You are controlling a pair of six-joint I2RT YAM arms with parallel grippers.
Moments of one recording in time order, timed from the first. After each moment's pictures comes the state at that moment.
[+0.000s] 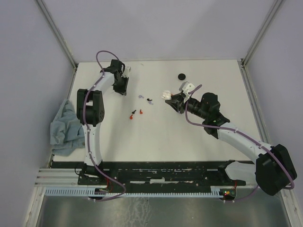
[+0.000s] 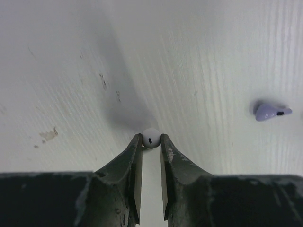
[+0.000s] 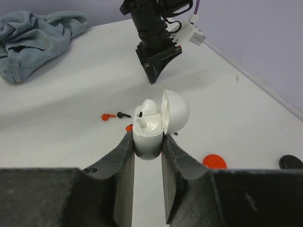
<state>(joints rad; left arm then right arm) -0.15 2.32 1.93 -0.73 0.12 0.13 0.53 1.21 0.70 0.48 -0.46 -0.14</state>
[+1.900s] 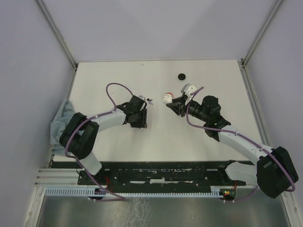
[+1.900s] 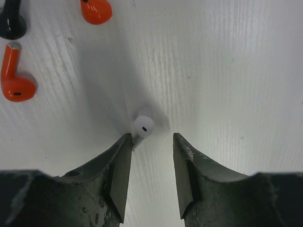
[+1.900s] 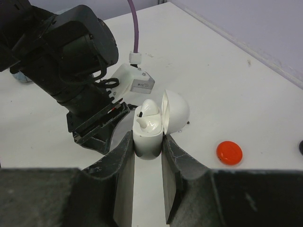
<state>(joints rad) -0.58 1.67 0.93 -0.33 0.03 -0.47 0.52 1.18 0.65 0.49 -0.46 -0.06</state>
